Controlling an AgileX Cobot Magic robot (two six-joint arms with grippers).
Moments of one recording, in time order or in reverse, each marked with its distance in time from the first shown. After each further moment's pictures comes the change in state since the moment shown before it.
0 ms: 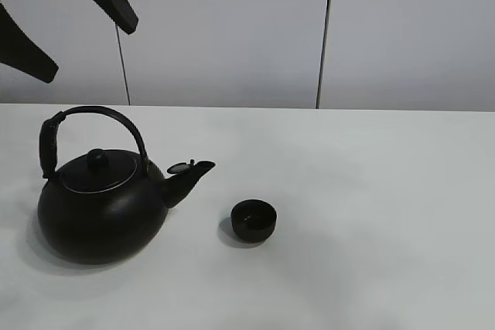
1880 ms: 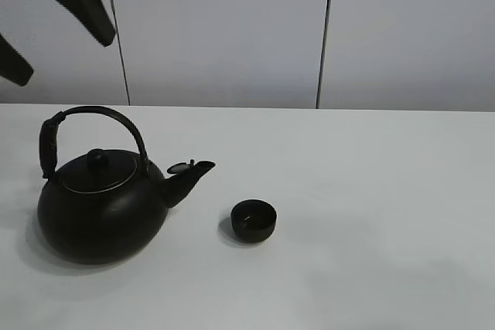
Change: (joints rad) left arm 0.044 0.000 0.000 0.099 0.026 0.000; right arm 0.000 -0.601 0.521 0.000 -0.067 -0.043
